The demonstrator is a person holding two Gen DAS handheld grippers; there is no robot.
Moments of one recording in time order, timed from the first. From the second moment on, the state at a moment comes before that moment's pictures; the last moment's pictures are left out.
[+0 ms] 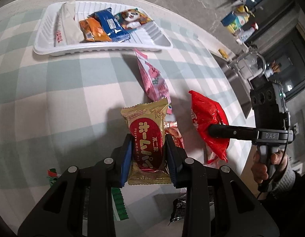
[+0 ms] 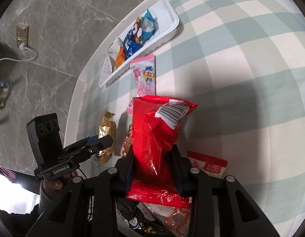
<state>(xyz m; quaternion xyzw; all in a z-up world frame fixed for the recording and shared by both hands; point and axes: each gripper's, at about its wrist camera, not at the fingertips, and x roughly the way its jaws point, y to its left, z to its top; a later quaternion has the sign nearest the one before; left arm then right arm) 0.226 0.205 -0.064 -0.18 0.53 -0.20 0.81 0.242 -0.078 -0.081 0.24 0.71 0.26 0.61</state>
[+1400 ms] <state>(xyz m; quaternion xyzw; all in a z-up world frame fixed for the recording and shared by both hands) 0.334 0.283 -0.019 -0.21 0.47 -0.15 0.84 0.389 -0.045 -0.087 0.21 0.67 0.26 0.66</state>
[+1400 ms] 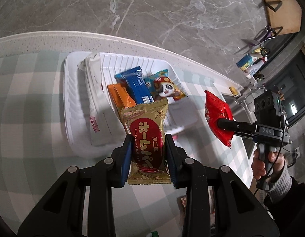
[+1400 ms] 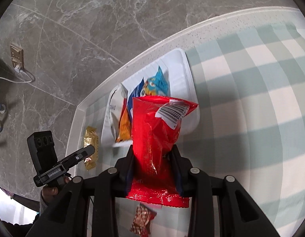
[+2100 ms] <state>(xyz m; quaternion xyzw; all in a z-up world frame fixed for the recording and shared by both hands) 0.394 0.295 -0.030 -0.20 0.47 -0.12 0.85 0.457 -0.018 -0.129 0.22 0.67 0.27 0.65</state>
